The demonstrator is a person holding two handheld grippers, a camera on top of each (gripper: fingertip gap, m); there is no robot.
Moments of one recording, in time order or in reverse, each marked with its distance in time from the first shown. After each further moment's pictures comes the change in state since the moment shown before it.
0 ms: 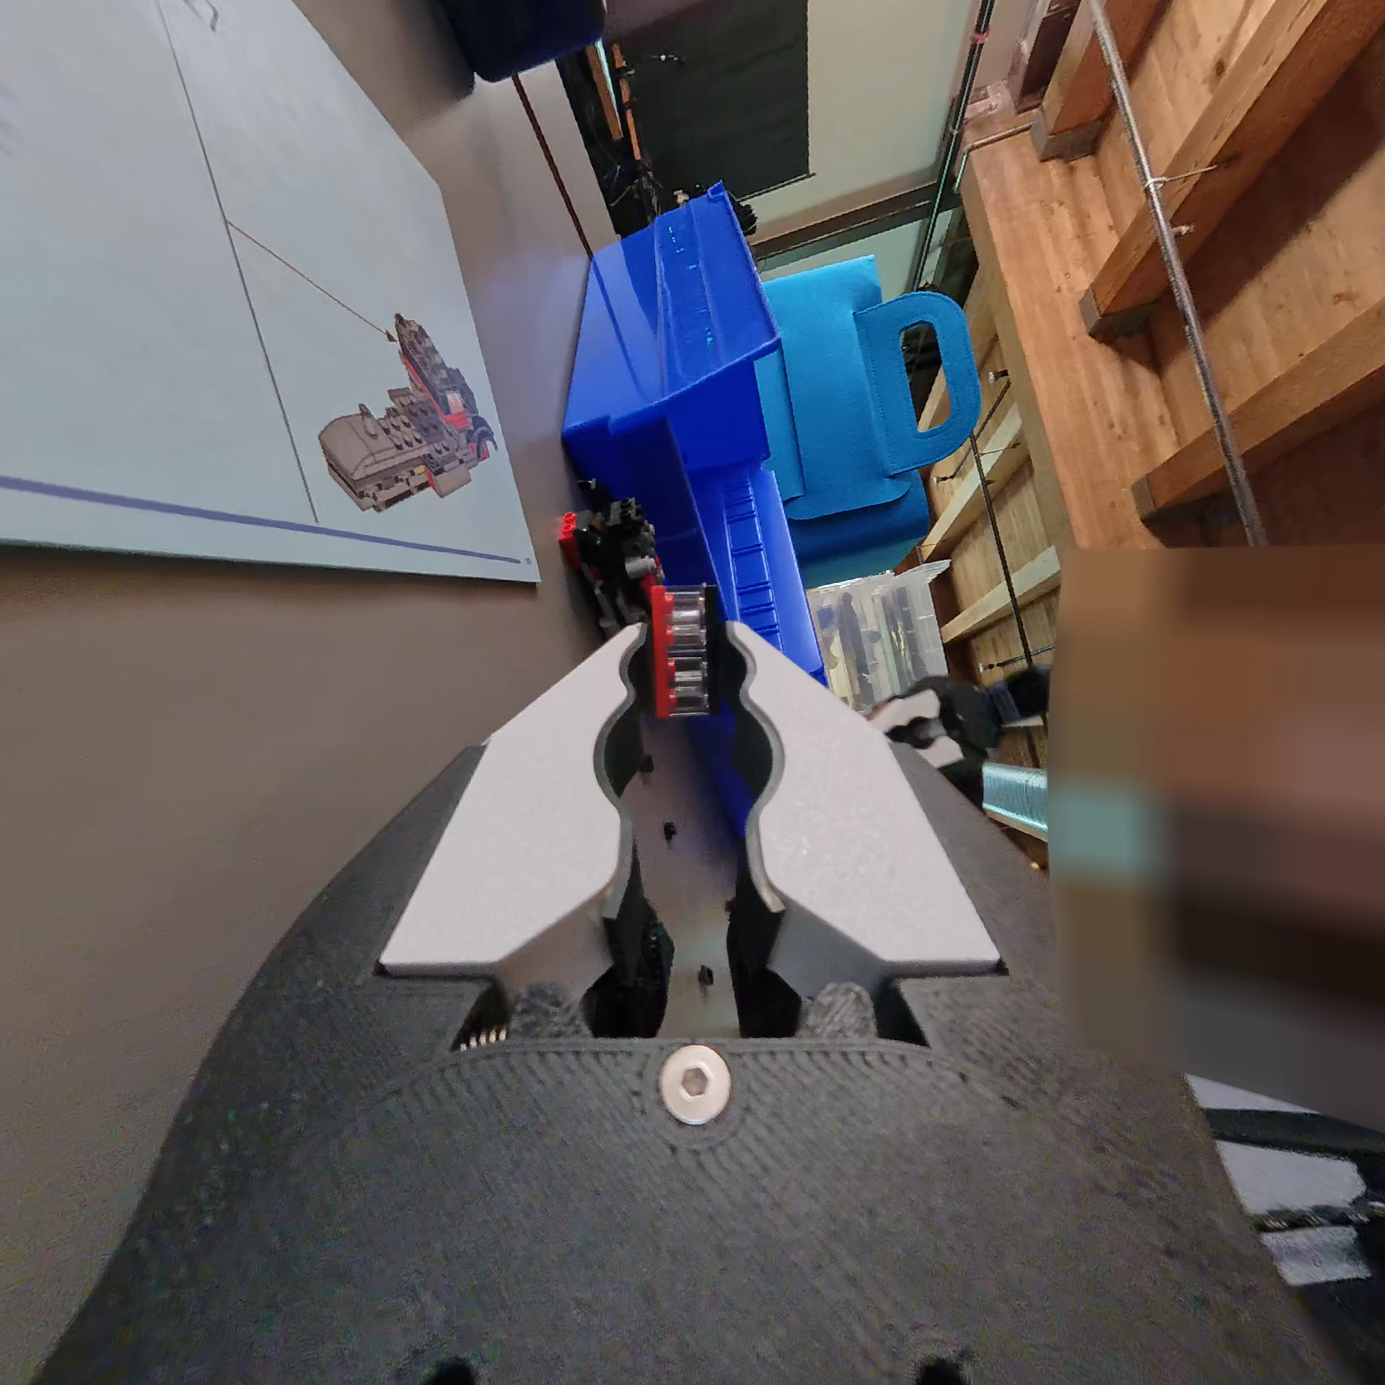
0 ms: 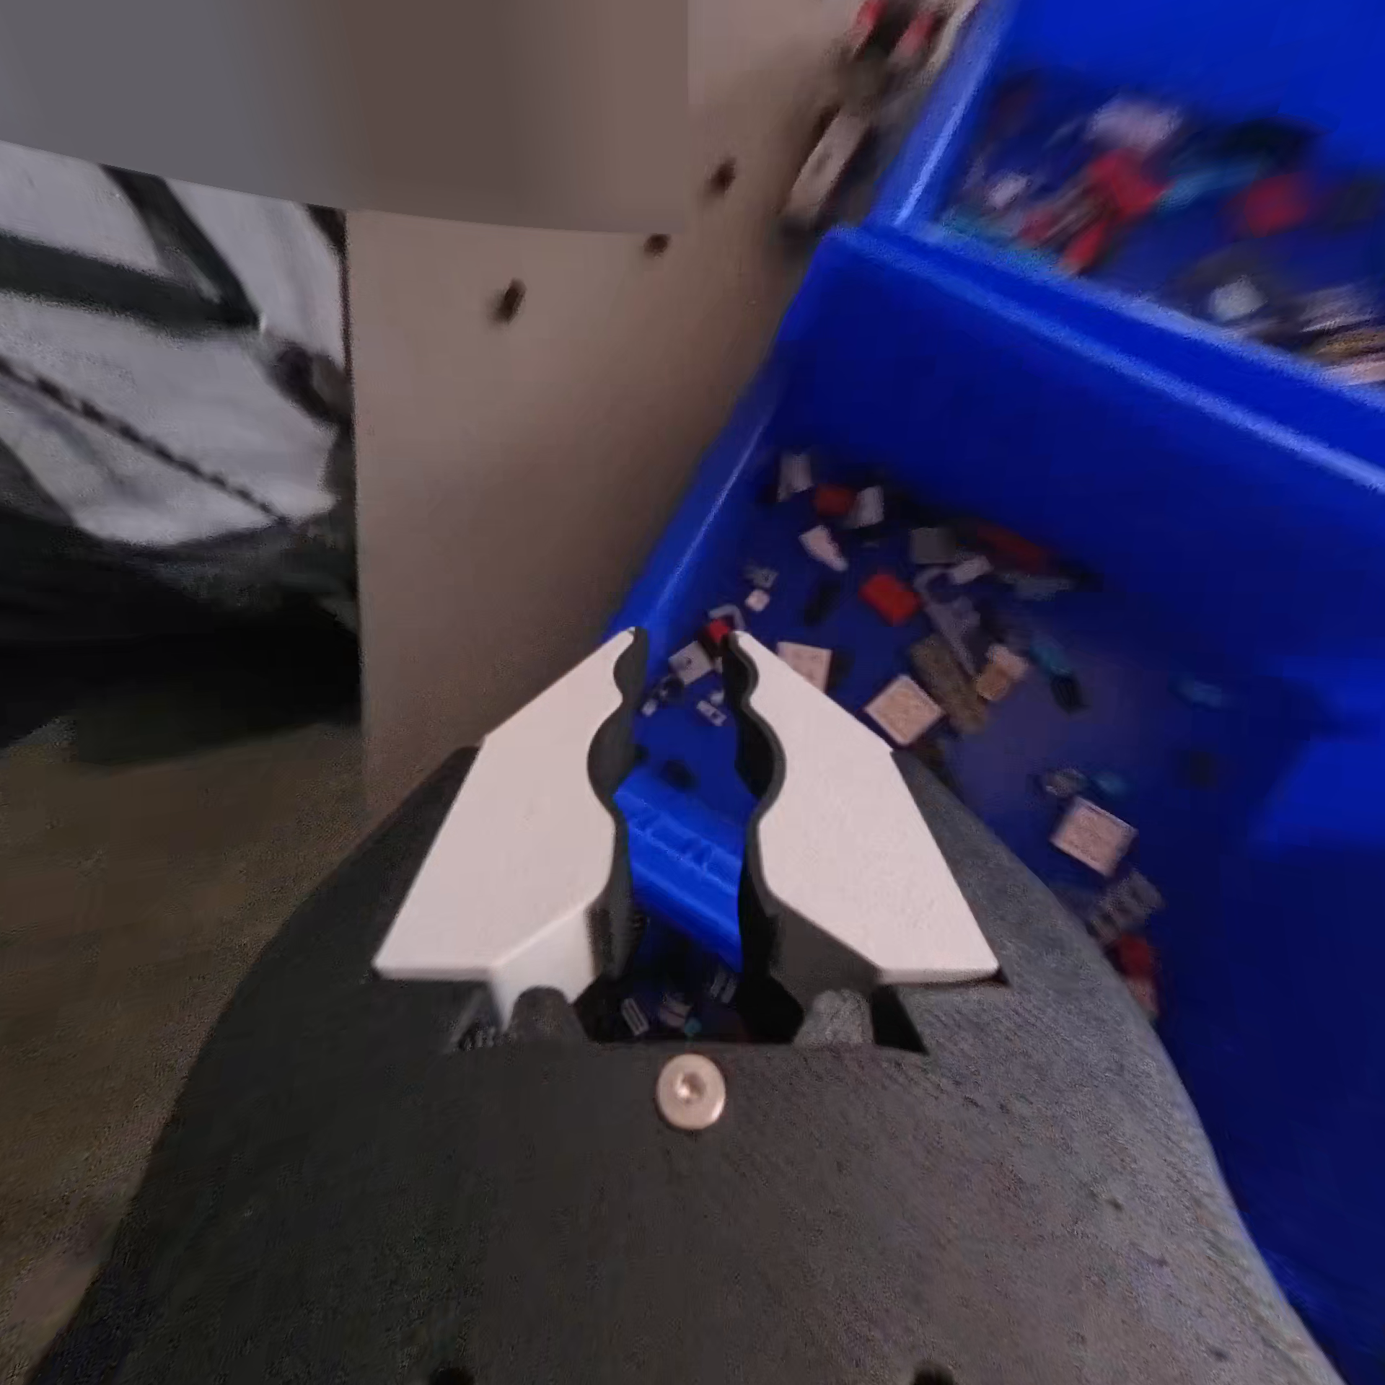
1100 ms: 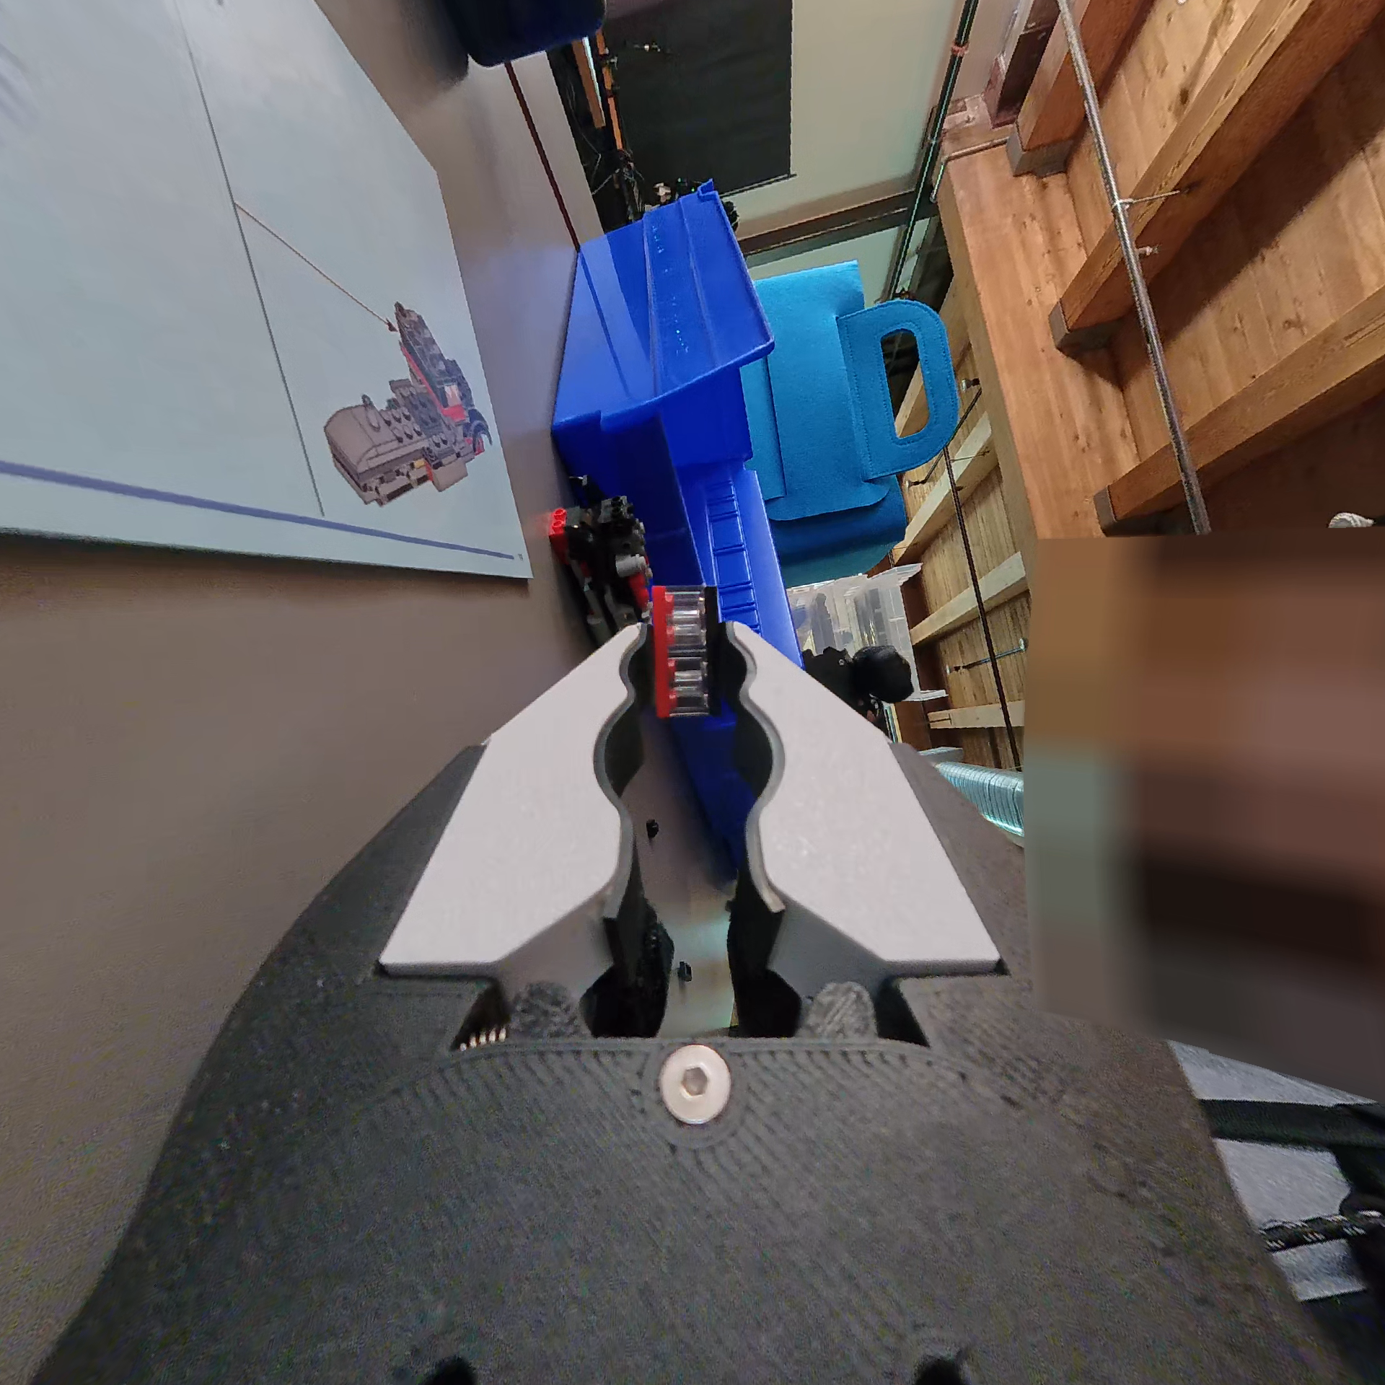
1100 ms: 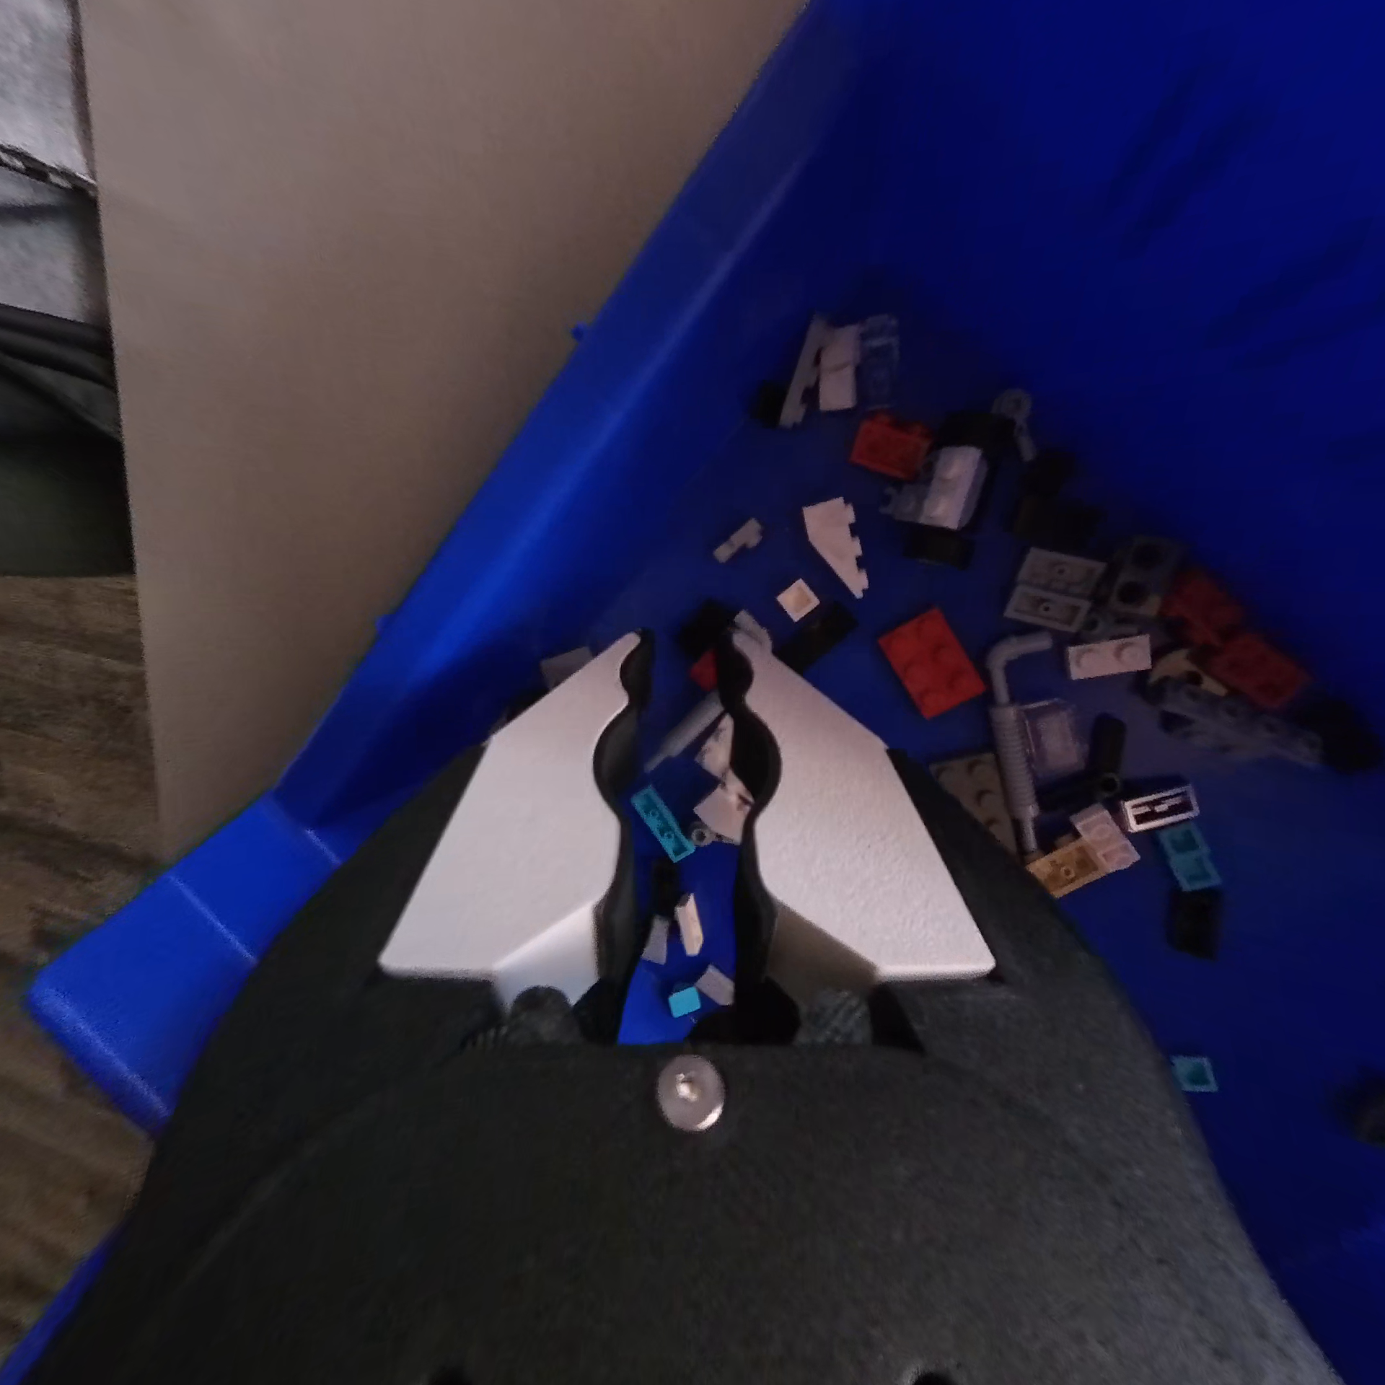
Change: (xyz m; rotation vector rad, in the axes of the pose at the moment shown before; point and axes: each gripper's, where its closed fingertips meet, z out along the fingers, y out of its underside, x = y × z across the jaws) left arm 0.001 -0.001 -0.001 -0.007 0.030 -0.042; right arm 0.034 0.045 0.106 -0.294 -0.166 -0.129
